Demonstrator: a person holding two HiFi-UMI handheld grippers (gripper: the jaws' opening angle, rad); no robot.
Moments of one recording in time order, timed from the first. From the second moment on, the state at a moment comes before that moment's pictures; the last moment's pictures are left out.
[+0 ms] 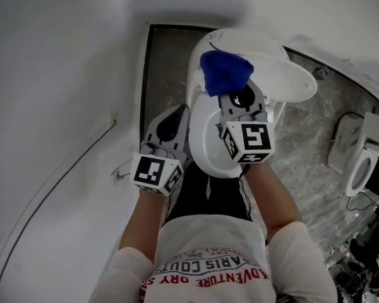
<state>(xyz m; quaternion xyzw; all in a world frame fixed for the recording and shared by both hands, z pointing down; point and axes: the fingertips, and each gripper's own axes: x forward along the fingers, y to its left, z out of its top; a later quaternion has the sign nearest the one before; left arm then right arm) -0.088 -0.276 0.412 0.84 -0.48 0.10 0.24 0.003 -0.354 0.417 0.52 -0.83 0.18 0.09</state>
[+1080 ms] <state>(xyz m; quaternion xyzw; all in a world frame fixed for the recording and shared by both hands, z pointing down) 0.006 -0.270 0.429 0.83 -0.46 0.13 0.28 0.160 -0.351 0.403 0.61 -0.77 0.15 0.10</state>
